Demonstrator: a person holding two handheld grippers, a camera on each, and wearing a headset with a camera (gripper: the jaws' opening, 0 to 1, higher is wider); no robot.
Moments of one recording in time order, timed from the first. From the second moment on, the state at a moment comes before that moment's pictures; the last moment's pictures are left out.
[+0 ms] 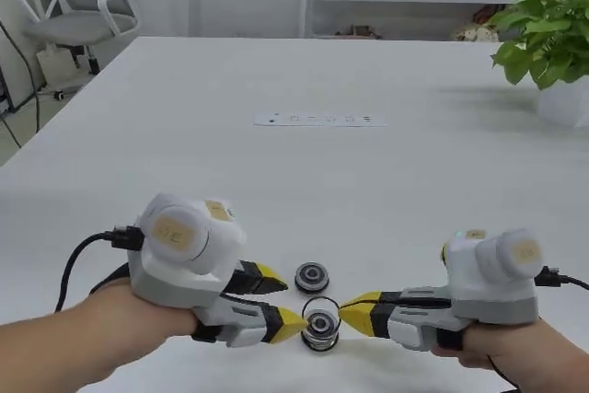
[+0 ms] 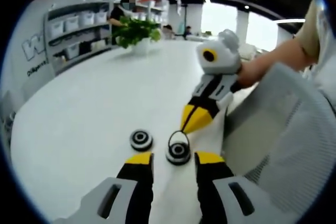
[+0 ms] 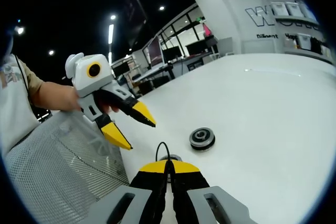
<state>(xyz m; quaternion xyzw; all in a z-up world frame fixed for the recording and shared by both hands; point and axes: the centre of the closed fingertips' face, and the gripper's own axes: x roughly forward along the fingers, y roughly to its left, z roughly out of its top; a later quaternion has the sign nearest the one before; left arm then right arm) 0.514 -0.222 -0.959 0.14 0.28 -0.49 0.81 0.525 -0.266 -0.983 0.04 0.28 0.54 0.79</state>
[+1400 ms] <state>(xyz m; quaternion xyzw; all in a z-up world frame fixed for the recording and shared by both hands) 0.506 -0.132 -0.928 0.17 0.27 -0.44 0.84 0.541 -0.204 -0.979 -0.04 0.30 0.60 0.74</state>
